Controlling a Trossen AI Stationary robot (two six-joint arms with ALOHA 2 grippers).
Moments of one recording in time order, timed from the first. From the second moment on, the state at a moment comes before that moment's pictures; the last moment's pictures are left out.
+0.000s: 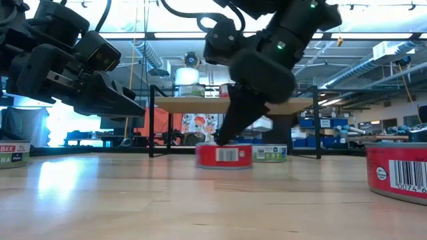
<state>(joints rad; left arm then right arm) -0.22 1.44 0.17 0.98 -0.09 -0.08 0.27 1.97 1.27 -0.34 0.26 0.27</state>
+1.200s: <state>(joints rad) -0.22 1.84 0.38 1.13 -0.16 -0.08 0.37 1.98 1.12 -0.03 0.20 0.45</state>
